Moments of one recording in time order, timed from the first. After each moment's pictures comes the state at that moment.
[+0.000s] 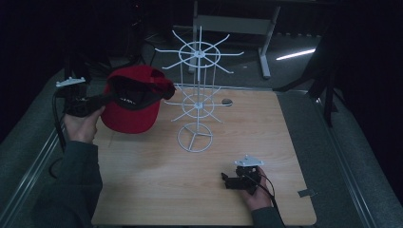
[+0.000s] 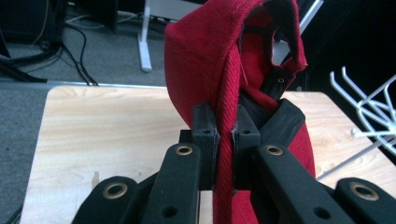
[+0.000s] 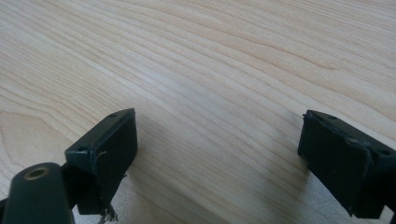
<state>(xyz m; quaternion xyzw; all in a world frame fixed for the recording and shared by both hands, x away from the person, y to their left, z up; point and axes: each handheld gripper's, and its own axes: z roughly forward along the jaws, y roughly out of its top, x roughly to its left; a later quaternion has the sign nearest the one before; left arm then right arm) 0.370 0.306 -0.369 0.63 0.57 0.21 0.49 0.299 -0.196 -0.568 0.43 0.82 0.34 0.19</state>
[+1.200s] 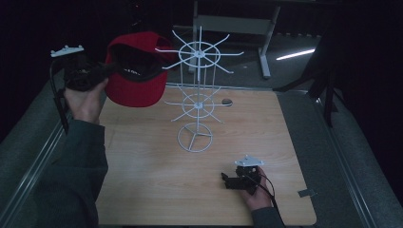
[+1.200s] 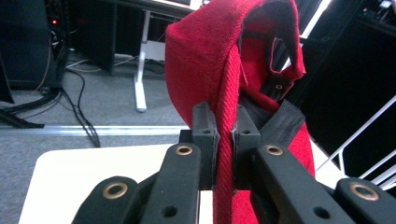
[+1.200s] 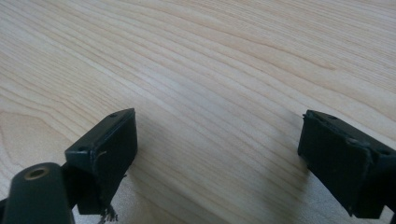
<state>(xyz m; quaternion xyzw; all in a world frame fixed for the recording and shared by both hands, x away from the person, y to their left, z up) 0.381 0.280 -0.296 0.60 0.54 0.25 0.53 0.299 -0.196 -0.568 0.43 0.82 0.34 0.19</state>
